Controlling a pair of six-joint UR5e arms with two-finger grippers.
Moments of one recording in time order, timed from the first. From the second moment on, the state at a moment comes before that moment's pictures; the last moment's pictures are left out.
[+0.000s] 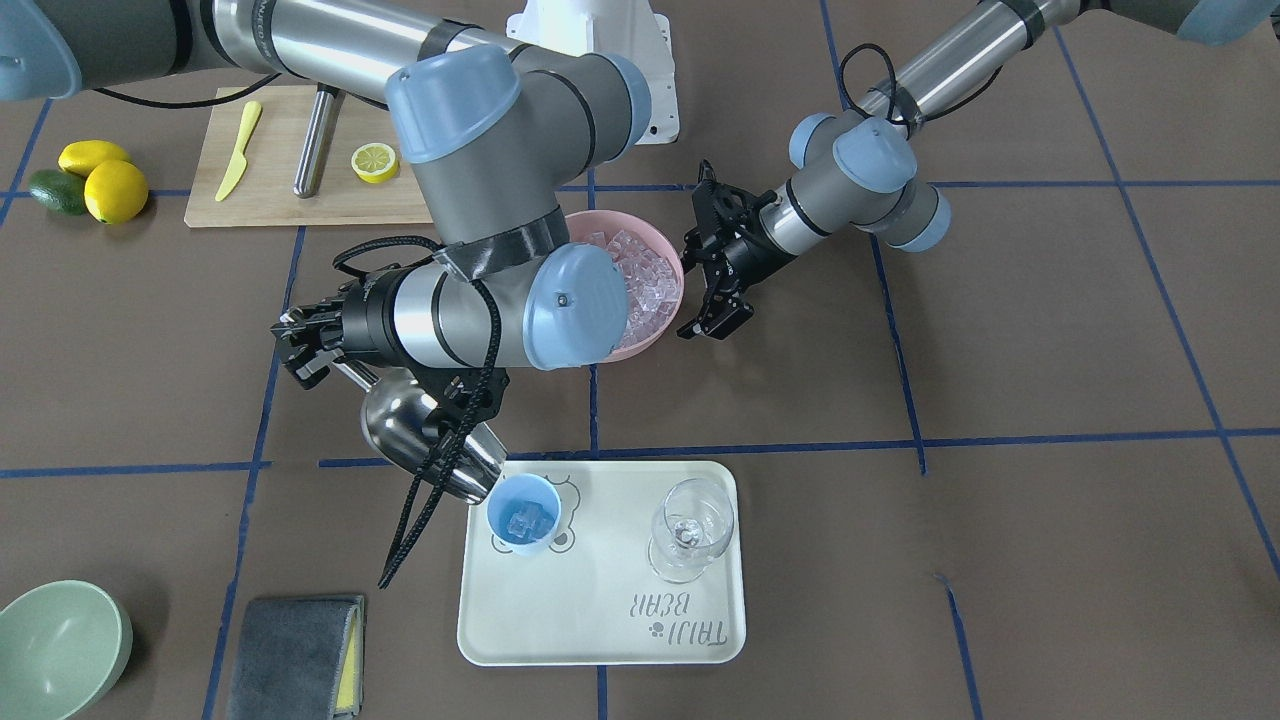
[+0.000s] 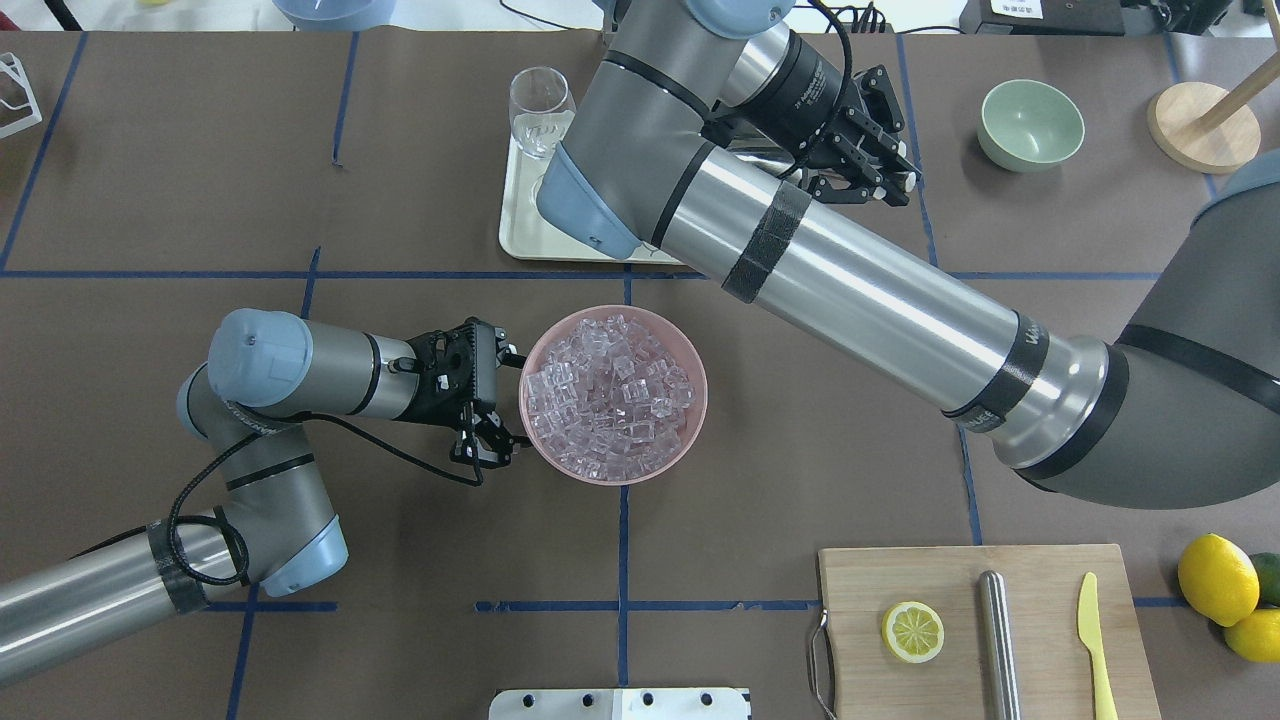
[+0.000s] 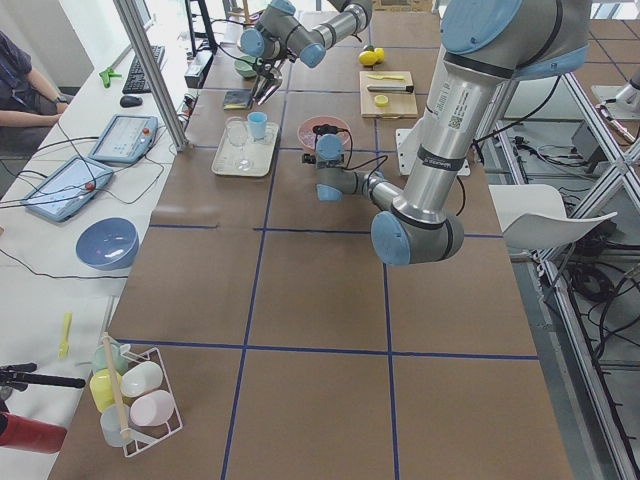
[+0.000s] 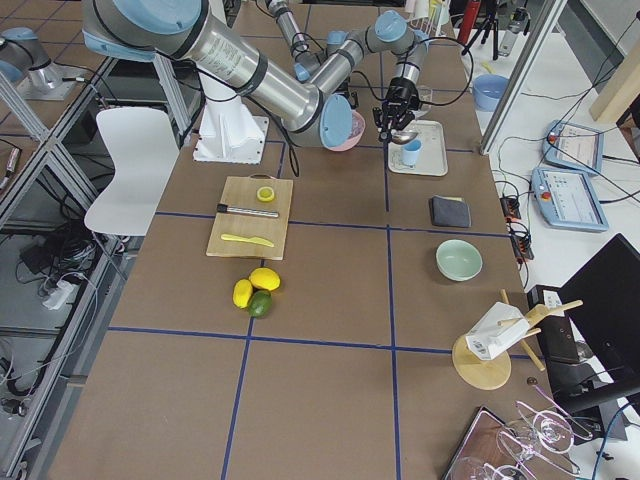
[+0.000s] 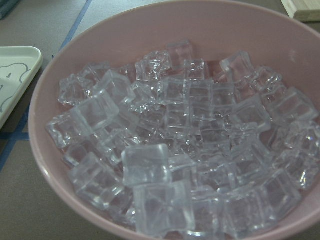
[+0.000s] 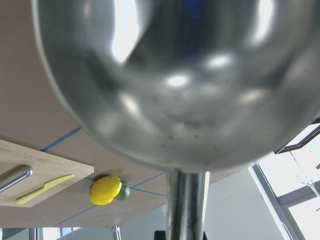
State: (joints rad) left arm -0.52 -2.03 -1.41 -2.74 -1.96 0.06; right arm 0.76 -0.36 1.13 -2.67 1.63 -0.23
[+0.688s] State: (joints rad) left arm -0.52 -2.02 -1.41 -2.74 -1.96 0.06; right arm 0.77 -0.38 1.17 -2.66 1.64 -0.22
